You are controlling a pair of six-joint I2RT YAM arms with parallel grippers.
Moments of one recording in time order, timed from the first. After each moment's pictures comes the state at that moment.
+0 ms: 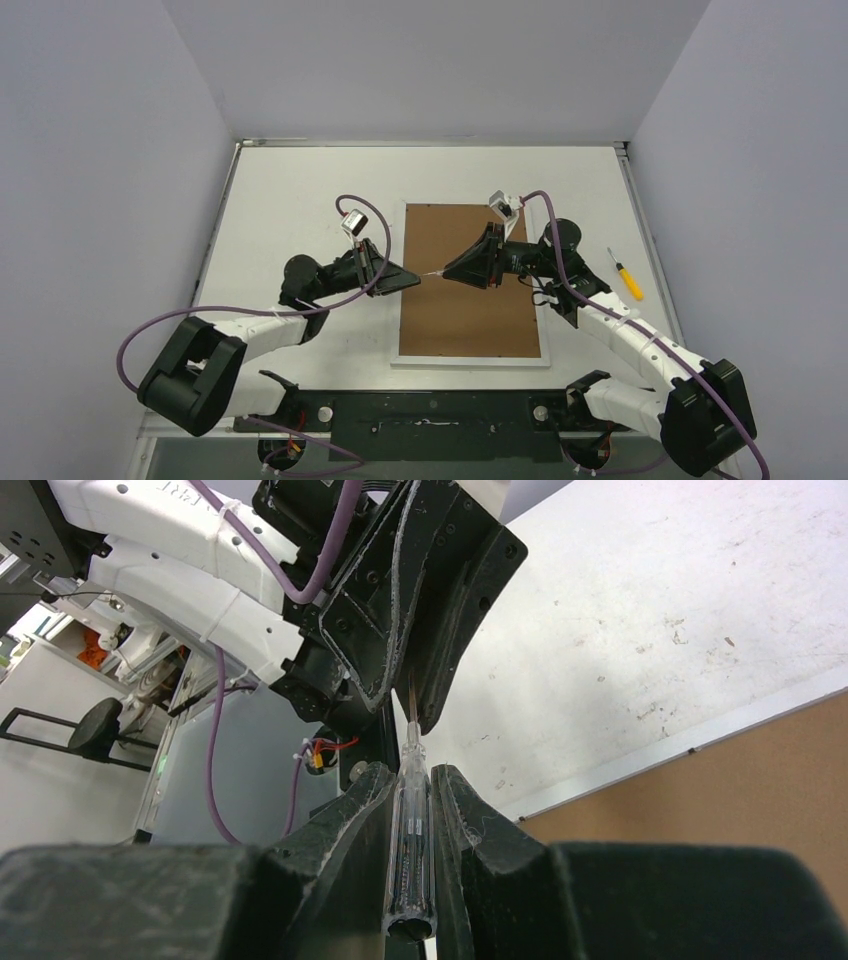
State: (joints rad) left arm -0.48 1.29 0.37 1.18 0.84 -1.50; right arm 0.48 1.09 0.65 0.41 -0.96 0.53
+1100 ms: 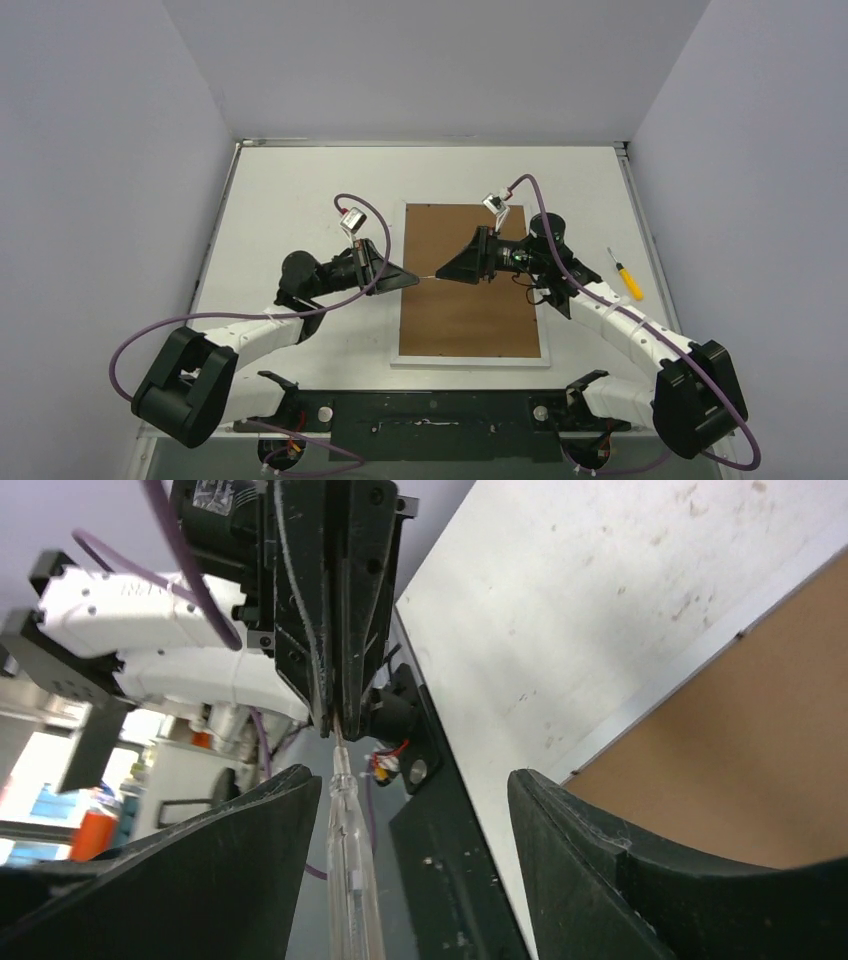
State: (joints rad) left arm -0.47 1.26 0.39 1.13 0.87 -1.43; right arm 0.48 1.16 0.69 0.28 -0.89 0.73
